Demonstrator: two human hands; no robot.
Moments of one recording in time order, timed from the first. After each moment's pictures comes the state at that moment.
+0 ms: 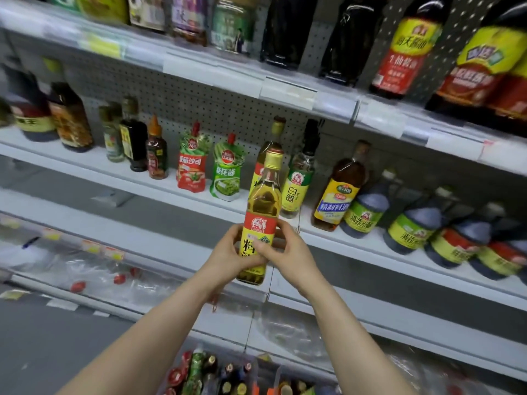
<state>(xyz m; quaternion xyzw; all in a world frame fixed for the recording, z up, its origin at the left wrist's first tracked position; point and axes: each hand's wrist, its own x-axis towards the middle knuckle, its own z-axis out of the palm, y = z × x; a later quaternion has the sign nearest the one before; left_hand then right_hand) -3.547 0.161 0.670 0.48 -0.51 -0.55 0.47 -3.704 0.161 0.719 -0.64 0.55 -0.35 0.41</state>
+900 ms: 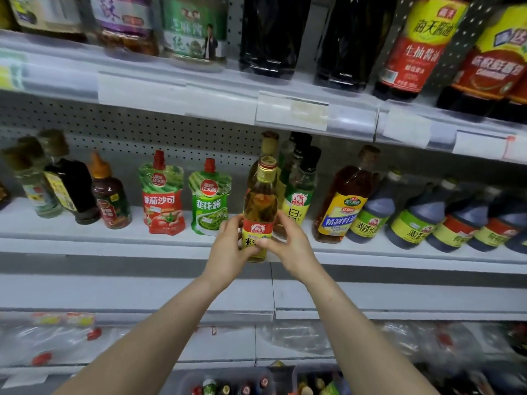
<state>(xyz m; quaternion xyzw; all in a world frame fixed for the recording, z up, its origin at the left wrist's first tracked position) -3.524 0.008 0.669 0.49 -0.67 -0.39 0.41 -3.672 0.038 0.706 -0.60 0.61 -0.41 0.33</state>
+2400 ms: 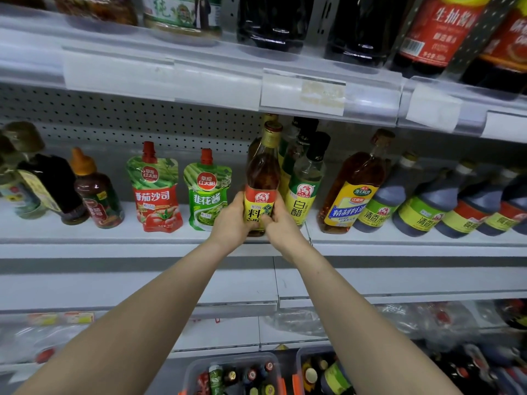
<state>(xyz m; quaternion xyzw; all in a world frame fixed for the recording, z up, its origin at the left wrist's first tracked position) -3.531 -0.054 0.678 0.54 -0.71 -0.34 0.29 -3.647 -0.016 0.693 -0.52 0.69 -0.35 0.35</state>
